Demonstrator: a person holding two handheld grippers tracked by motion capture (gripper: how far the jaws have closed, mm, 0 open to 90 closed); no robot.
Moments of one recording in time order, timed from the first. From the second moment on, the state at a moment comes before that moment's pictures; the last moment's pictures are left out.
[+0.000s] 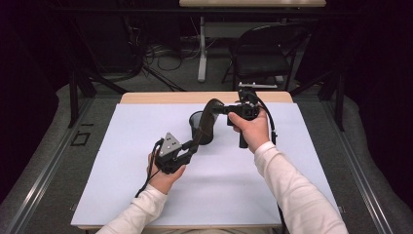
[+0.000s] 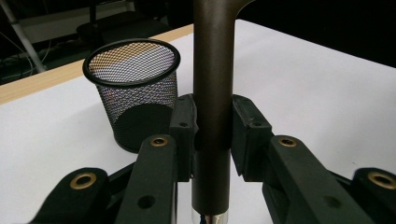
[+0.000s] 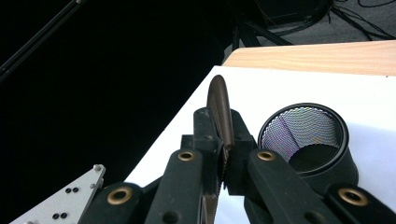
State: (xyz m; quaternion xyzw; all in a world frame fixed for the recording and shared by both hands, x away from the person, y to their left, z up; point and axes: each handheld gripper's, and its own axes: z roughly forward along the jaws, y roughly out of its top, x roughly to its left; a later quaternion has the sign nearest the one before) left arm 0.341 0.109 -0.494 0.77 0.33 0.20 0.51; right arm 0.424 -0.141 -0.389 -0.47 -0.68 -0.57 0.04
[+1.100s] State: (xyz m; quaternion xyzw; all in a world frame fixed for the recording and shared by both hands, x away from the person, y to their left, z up) left arm 0.341 0.111 -0.494 0.77 0.34 0.20 0.51; right arm 0.424 -0.139 -0.389 -0.47 -0.68 -0.57 0.04
